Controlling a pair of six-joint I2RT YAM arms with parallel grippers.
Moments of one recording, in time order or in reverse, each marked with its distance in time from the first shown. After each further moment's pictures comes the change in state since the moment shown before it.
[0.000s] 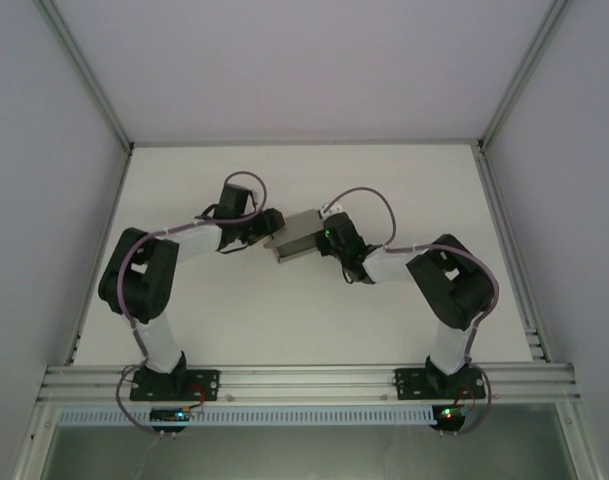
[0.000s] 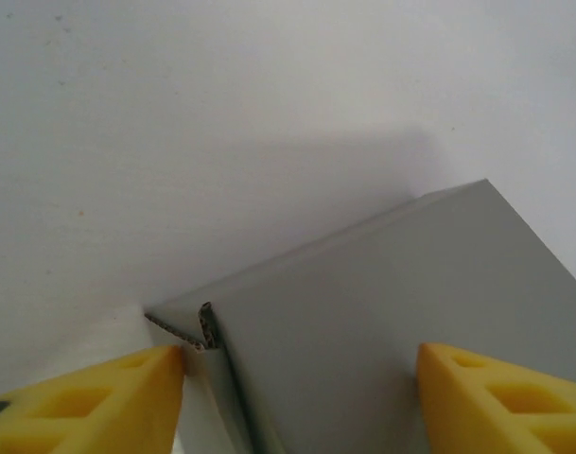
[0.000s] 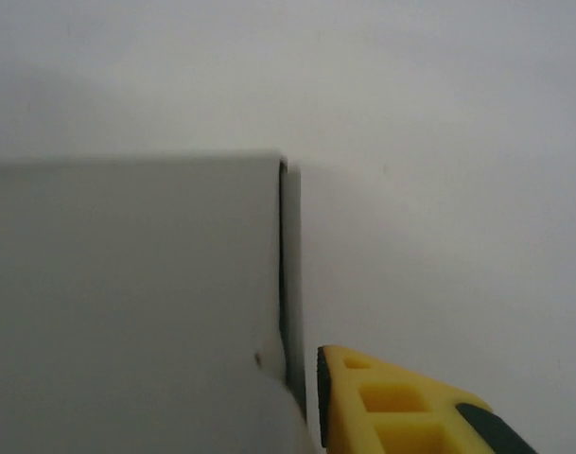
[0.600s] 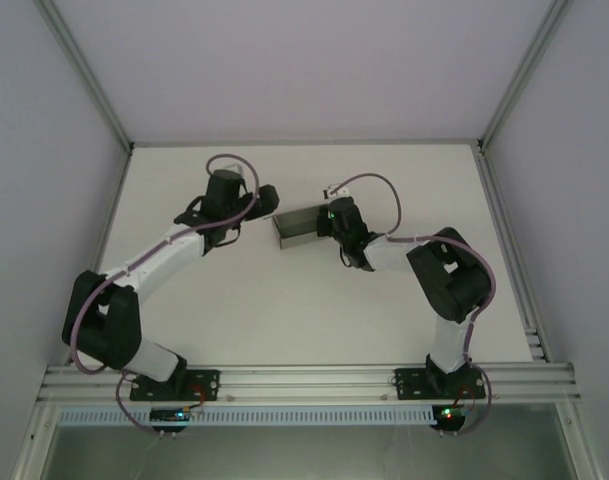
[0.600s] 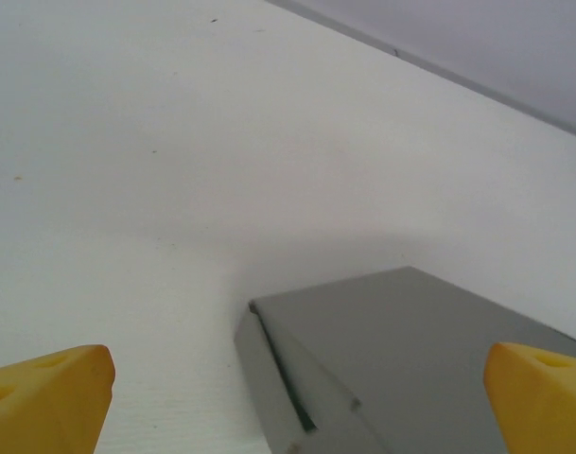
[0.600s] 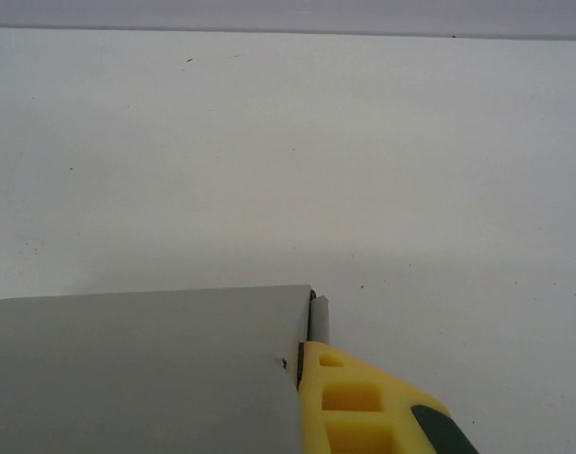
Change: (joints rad) left arm -0.042 -0.299 0.060 -0.180 -0.364 0.129; right arm -0.073 0.062 0.104 0.112 -0.039 0.055
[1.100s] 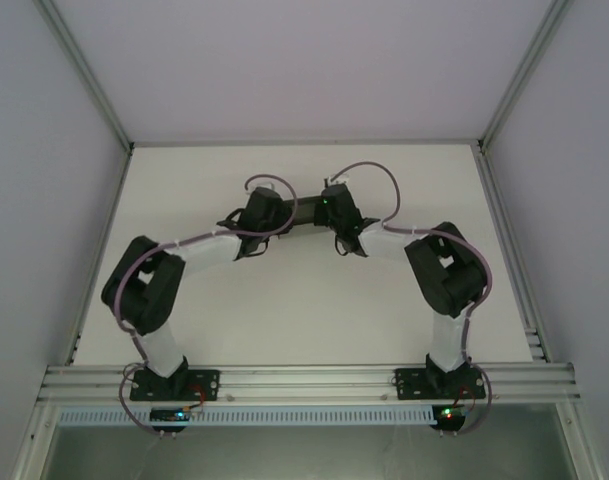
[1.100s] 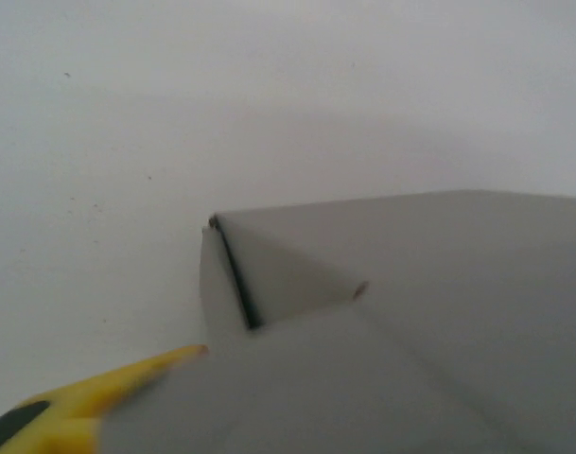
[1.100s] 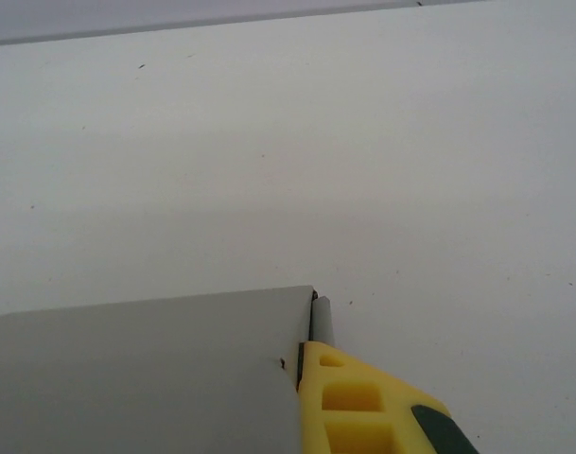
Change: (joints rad) left arm -0.161 0.218 -0.015 0.179 -0.161 0.039; right arm -0.011 0.044 0.158 -0.201 0.030 0.124
